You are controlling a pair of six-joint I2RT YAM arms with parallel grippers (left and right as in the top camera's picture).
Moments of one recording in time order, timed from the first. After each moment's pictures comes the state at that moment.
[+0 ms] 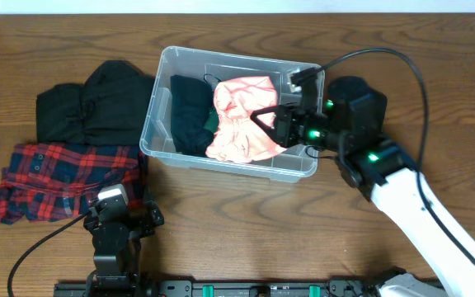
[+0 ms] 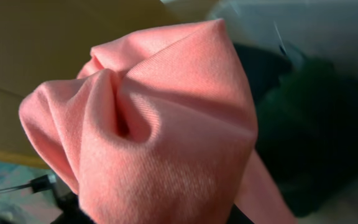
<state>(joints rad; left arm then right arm) -0.03 0.01 0.16 -0.64 -0.21 -0.20 0.46 1.36 1.03 -0.18 -0.58 0.60</state>
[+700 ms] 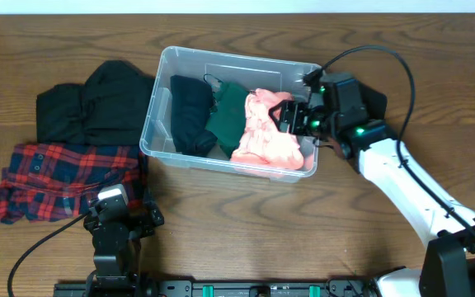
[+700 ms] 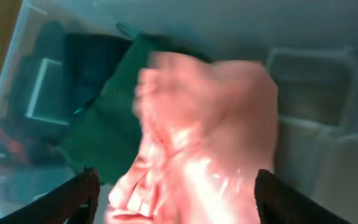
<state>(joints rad) -0.03 0.01 0.16 -0.64 -0.21 -0.20 0.33 1.56 1.03 -0.26 -0.34 0.49</state>
